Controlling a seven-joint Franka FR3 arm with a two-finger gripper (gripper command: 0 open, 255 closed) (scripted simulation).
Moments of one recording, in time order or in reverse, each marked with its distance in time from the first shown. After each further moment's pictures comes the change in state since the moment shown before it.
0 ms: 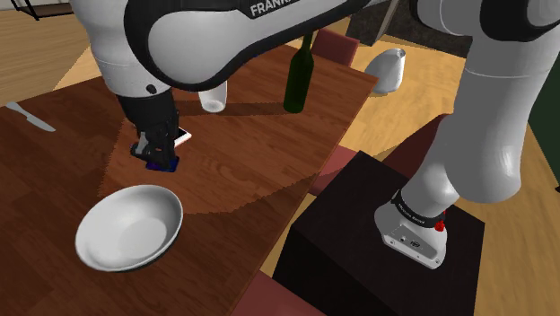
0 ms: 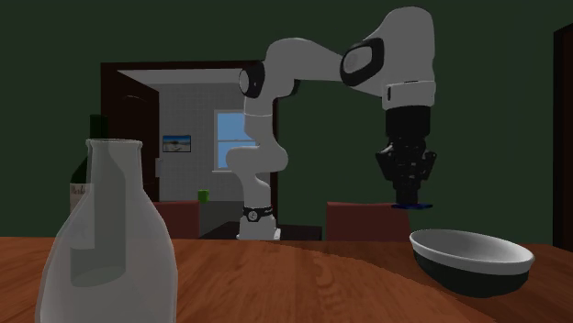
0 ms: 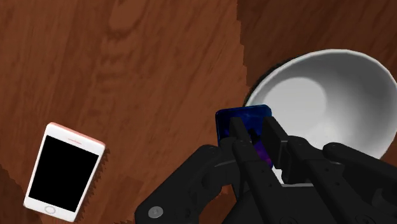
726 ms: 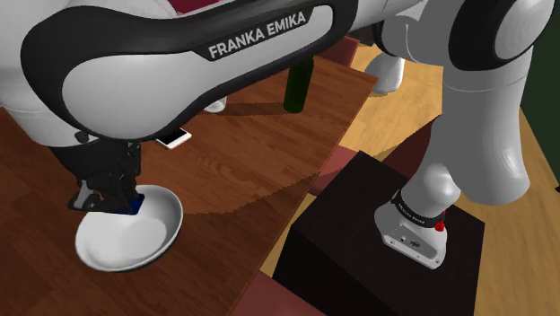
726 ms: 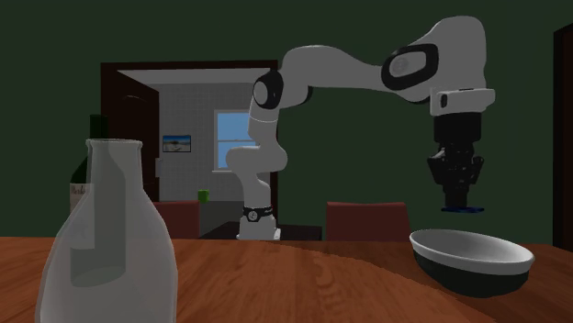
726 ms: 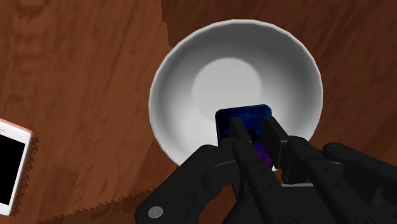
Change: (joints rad) arm 0.178 0.187 0.008 0.251 -0.078 -0.083 0.160
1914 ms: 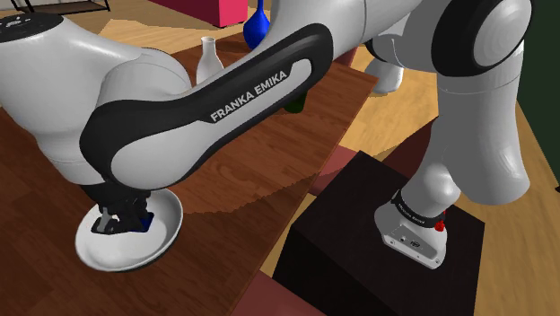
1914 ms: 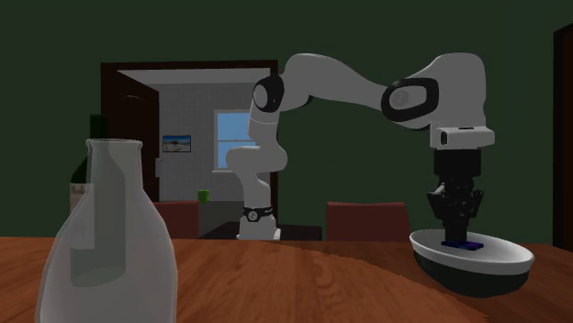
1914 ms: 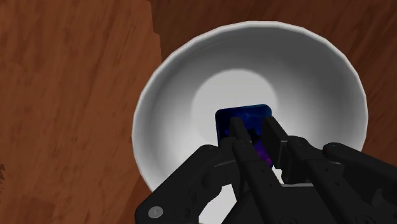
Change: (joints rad) arm -0.001 0.048 -0.016 -0.097 -0.027 0.140 0.021
